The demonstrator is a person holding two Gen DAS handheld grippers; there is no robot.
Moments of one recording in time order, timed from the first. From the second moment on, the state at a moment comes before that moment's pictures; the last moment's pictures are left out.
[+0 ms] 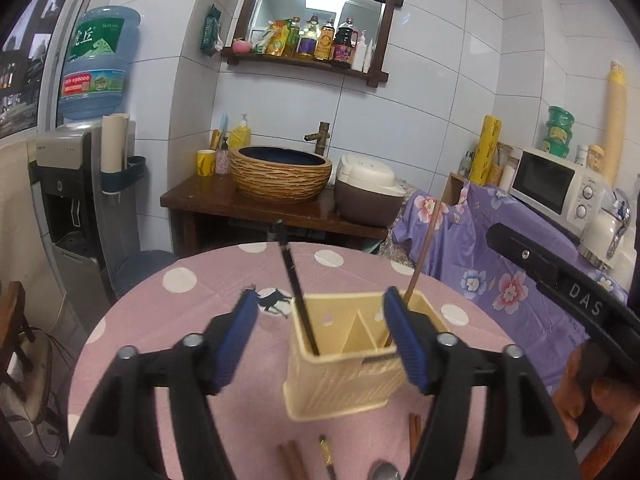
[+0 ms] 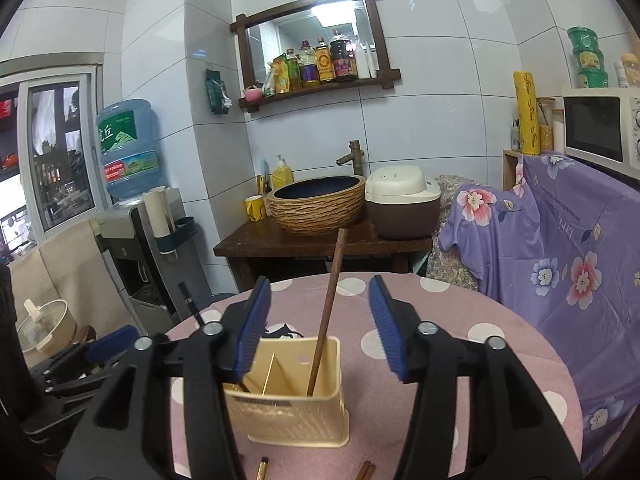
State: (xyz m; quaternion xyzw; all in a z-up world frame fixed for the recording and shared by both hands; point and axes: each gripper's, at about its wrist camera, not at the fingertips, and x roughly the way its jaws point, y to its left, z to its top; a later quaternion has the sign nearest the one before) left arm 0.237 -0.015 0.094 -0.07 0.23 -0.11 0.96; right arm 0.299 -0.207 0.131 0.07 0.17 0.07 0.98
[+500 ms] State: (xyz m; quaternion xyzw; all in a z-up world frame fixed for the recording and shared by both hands) left arm 0.156 0.025 0.003 -0.02 0.27 -0.06 0.96; right arm 0.194 -0.194 0.020 0.00 0.22 0.08 0.97
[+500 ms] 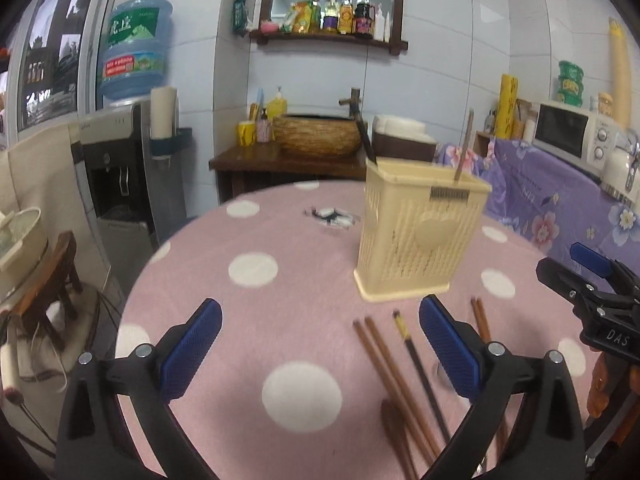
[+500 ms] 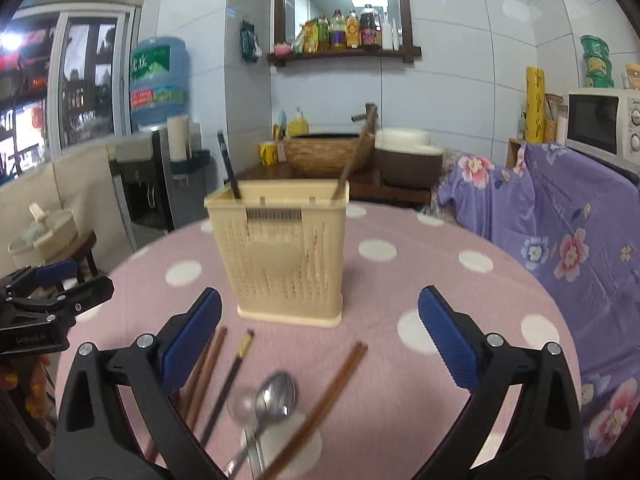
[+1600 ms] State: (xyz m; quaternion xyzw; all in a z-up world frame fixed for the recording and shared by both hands) left arm 0.152 -0.020 -0.071 0.00 0.44 -0.11 0.89; right arm 0.171 -0.199 -0.032 -0.01 0.33 0.06 0.94
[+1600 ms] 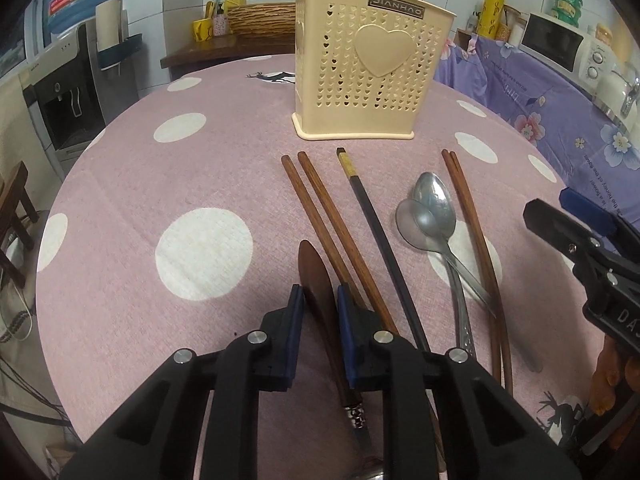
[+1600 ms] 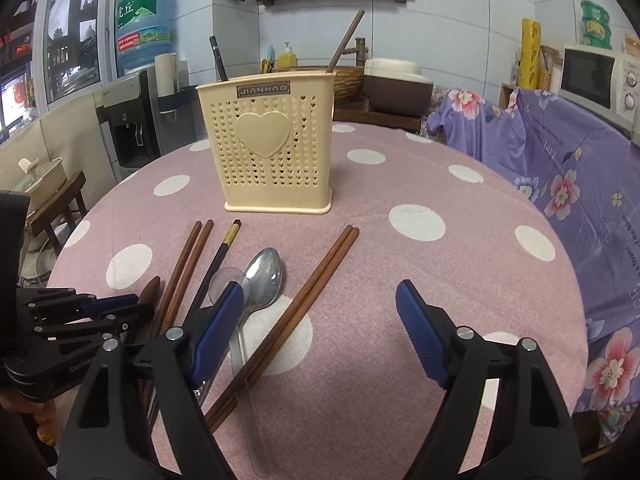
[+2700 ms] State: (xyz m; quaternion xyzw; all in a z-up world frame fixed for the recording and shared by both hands) left arm 0.161 0.000 -0.072 -0.03 0.44 -0.11 0.89; right arm 0.235 -0.130 -0.073 -0.10 0.44 0.18 0.87
